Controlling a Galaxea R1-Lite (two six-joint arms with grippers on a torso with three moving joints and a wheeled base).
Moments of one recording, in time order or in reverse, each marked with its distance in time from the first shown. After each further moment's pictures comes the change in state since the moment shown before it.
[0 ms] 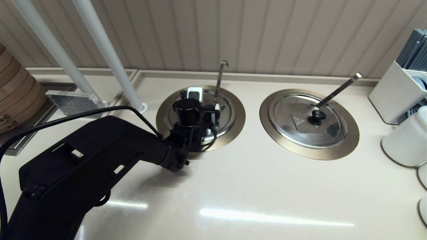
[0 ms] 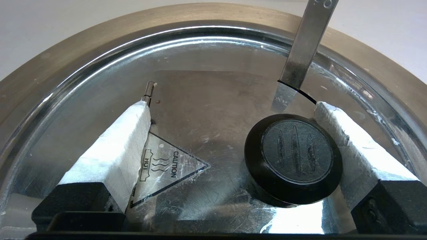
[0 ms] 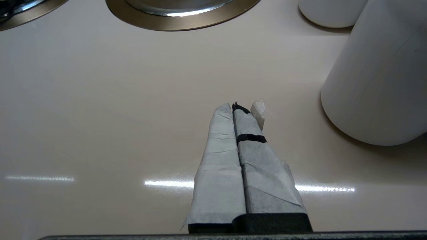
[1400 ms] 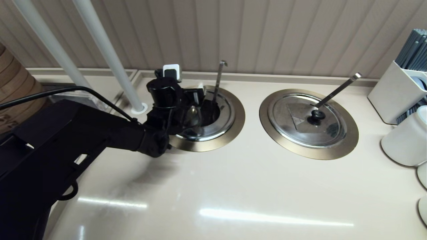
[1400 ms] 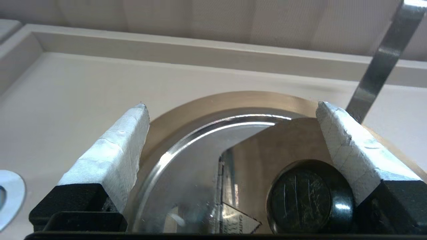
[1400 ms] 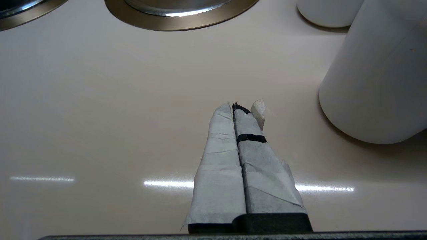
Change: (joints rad) left arm 0.095 -0.124 0.019 -0.005 -0.011 -0.003; right arm 0.000 0.000 0.000 0.000 0.000 0.000
